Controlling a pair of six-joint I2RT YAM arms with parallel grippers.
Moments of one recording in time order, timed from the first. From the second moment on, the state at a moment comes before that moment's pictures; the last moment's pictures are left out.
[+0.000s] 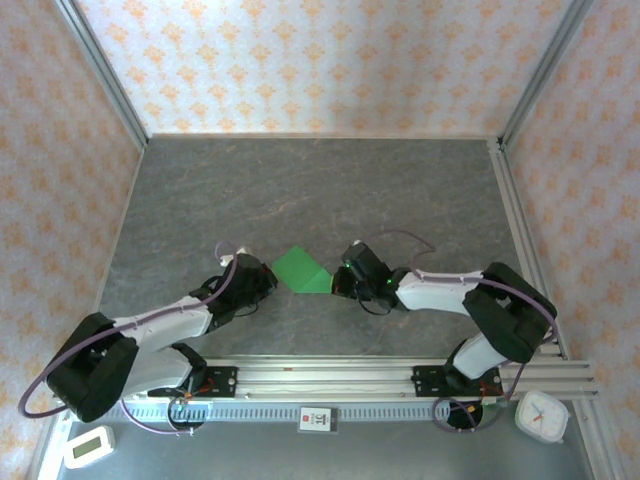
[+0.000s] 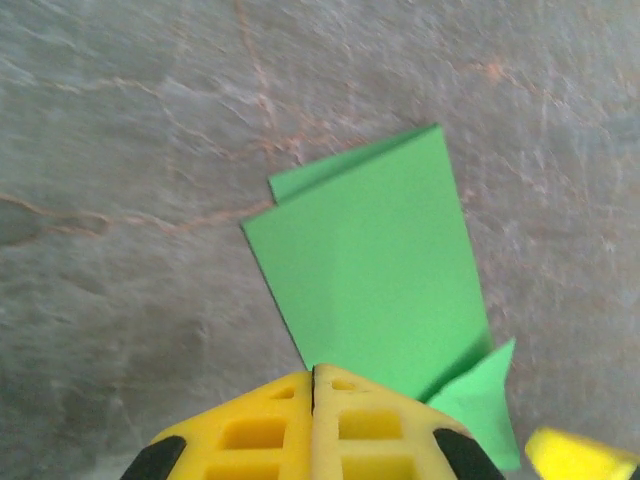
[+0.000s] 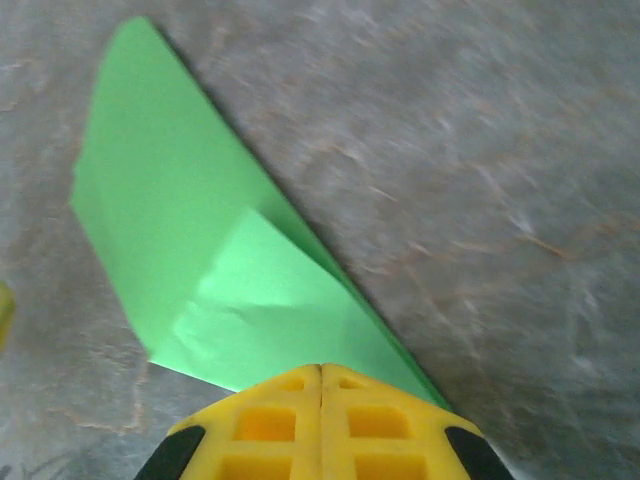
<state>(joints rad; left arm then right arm) -0.57 1.16 0.34 0.06 -0.06 -1.12 0.83 1.53 0.66 0.01 -0.06 0.93</state>
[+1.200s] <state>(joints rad) -0.72 1.36 0.36 0.27 0.00 -1.34 0.80 1.69 0.67 0.21 -0.14 0.82</state>
